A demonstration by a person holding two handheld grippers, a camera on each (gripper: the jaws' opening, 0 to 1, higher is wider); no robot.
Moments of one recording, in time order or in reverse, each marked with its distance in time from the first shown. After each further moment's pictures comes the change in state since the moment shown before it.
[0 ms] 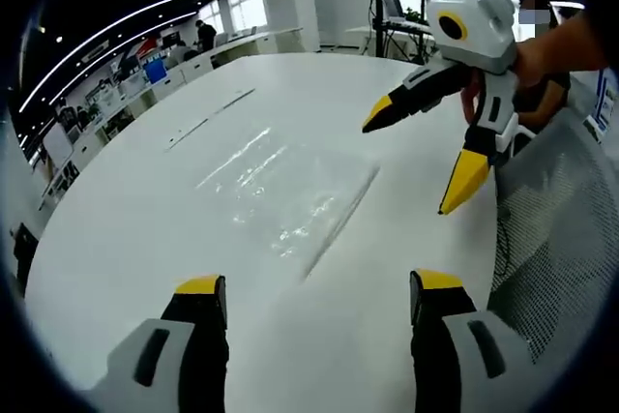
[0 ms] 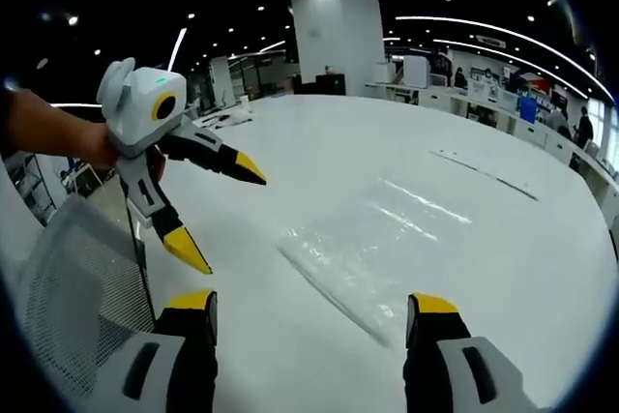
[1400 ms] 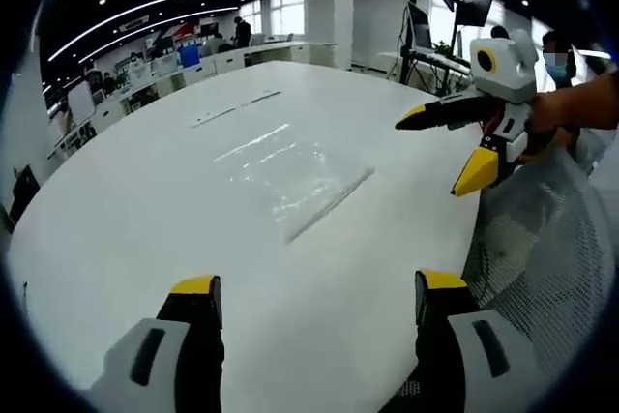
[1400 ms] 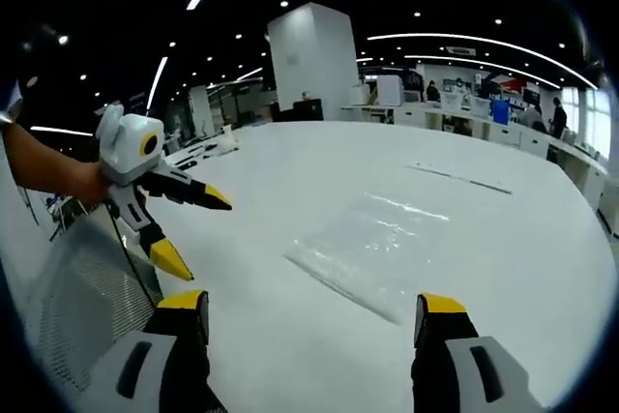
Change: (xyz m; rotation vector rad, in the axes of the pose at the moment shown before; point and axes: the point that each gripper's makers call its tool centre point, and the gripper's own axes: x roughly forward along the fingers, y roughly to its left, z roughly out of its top) left arm -0.043 -0.017 -0.024 -0.186 -0.074 0.048; right arm -0.036 0.019 0.002 0.060 -0.120 -0.083
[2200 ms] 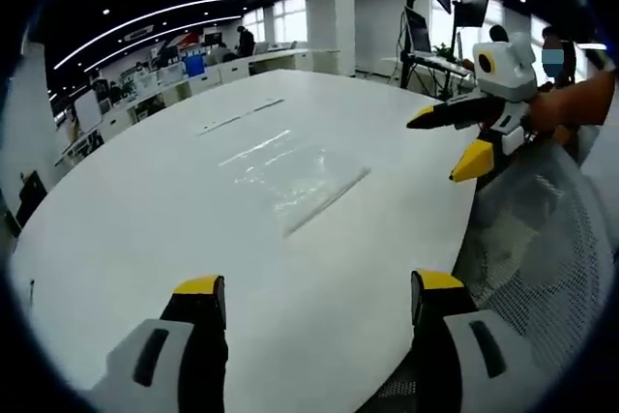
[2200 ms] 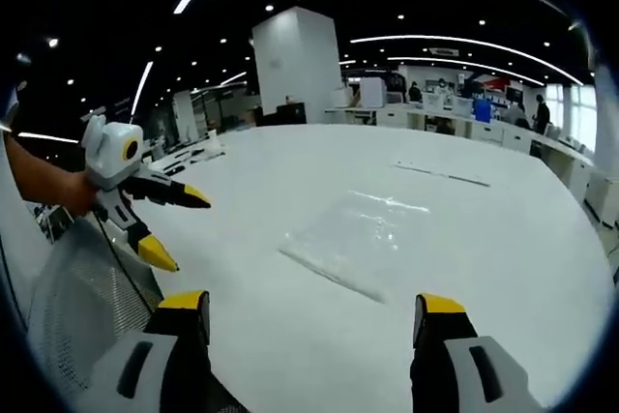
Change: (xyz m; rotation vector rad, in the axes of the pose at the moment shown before) left arm -0.020 -0.006 -0.005 0.007 -0.040 0.038; right arm -0.026 -0.004 -0.010 0.052 -0.022 -0.086
